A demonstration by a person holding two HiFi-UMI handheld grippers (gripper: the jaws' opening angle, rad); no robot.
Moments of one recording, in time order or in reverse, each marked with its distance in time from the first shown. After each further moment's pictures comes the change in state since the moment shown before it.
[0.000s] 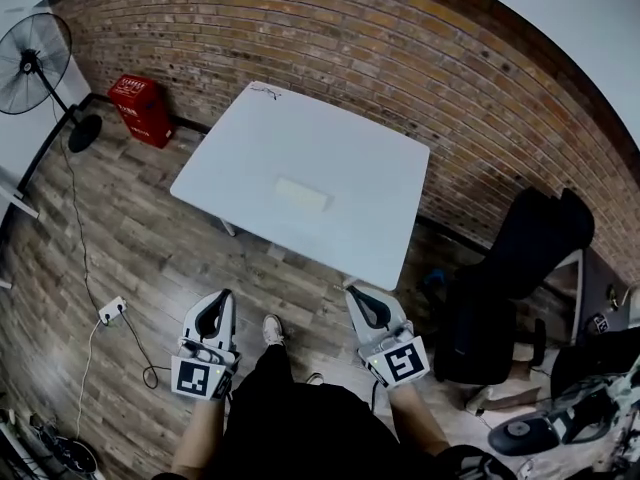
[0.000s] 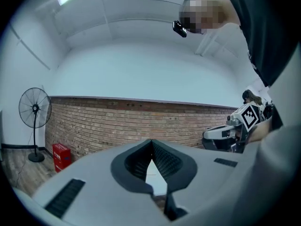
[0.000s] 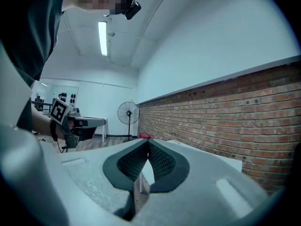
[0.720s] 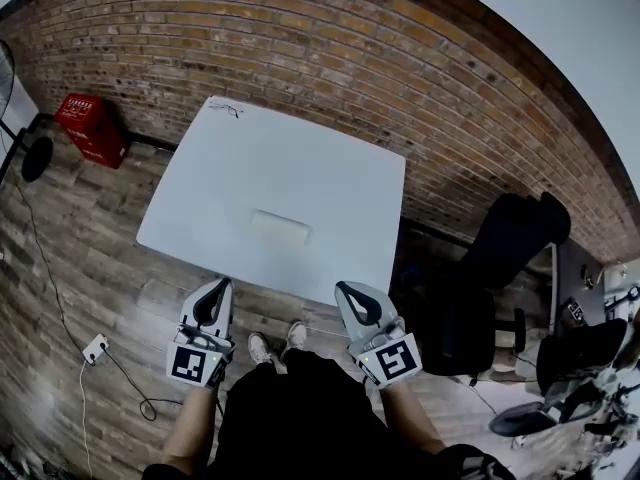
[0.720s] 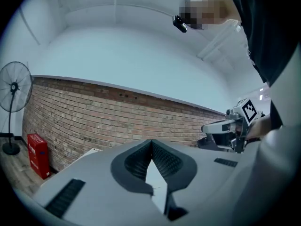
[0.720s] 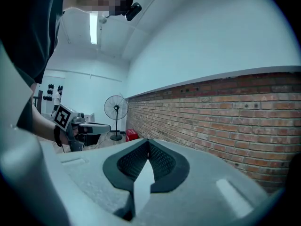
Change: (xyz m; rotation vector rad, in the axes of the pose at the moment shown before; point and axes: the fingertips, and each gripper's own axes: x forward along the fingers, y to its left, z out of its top) left arm 0.146 0.078 -0.018 -0.080 0.034 -0.188; right arm 0.108 -0.068 0.031 -0.018 0.066 -0.129
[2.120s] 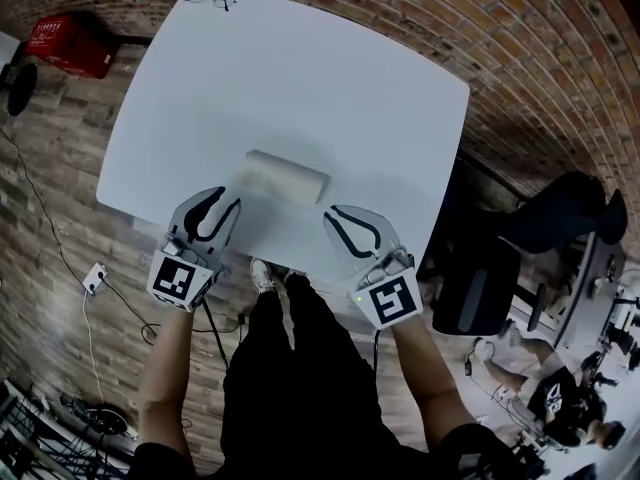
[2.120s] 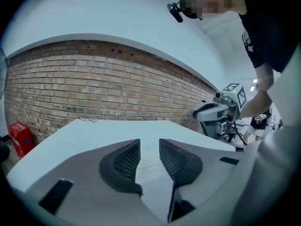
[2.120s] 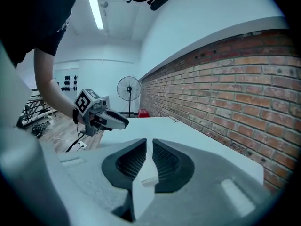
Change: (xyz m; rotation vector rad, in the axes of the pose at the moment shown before) left arm 0.141 0.077 -0.175 0.058 0.357 -0.127; right arm 0.136 -0.071 -0.151 -0.160 0.263 0.265
